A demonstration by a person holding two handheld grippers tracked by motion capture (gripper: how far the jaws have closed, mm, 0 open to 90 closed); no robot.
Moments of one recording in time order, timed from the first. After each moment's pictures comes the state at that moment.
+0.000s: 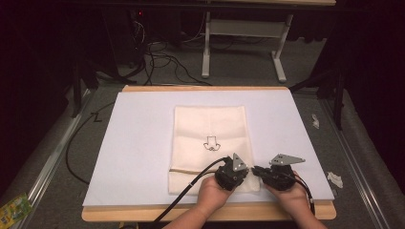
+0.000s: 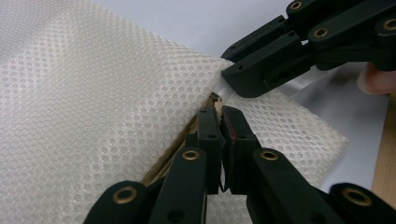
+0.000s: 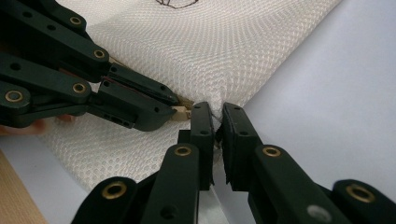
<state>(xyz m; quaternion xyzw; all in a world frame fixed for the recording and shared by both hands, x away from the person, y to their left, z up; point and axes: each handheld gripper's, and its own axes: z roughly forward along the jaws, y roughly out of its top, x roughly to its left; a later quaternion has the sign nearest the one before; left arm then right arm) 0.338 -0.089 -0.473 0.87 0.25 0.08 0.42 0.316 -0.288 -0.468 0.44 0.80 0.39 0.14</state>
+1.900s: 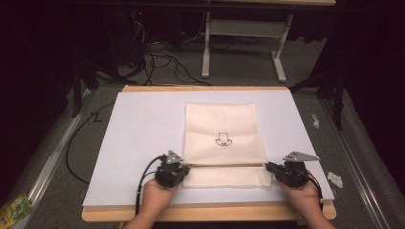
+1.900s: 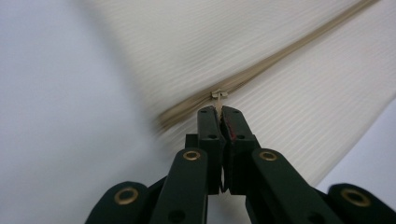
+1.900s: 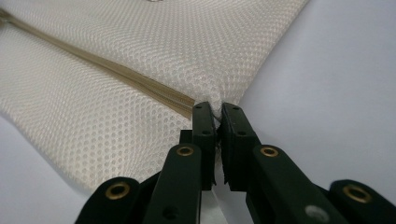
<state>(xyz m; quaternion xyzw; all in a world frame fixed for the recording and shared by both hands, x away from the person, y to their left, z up) 0.346 0.102 -0.468 0.82 0.42 0.09 0.37 0.318 -0.328 -0.464 0.49 0.77 0.38 0.17</state>
